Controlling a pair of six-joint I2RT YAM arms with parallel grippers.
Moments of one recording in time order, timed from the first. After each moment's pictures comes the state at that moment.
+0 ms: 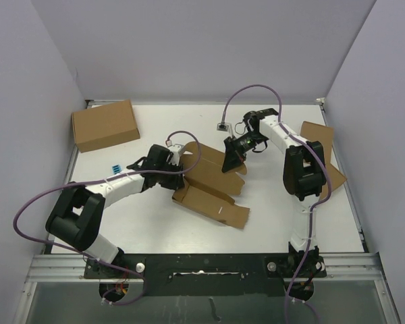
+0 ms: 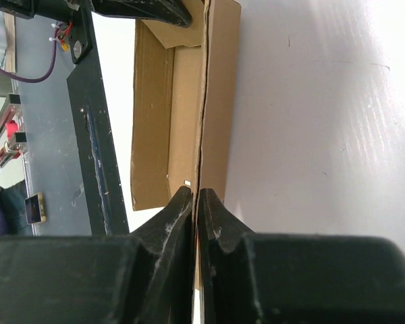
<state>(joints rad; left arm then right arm) -0.51 1.55 0.84 -0.16 0.23 -0.26 0.29 2.14 1.79 -1.26 -1.02 -0.71</state>
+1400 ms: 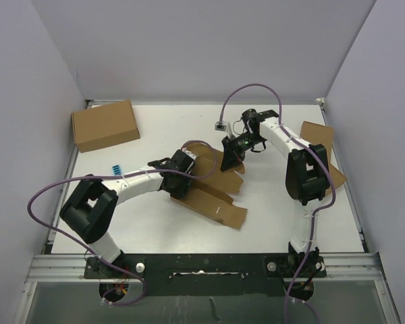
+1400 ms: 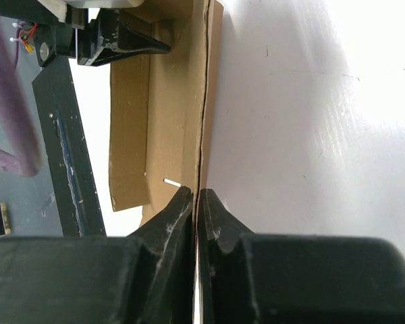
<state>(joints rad) -0.71 1.66 1.00 -0.48 -0.15 -0.27 0.32 2.06 1.71 -1.12 -0.94 -0.63</state>
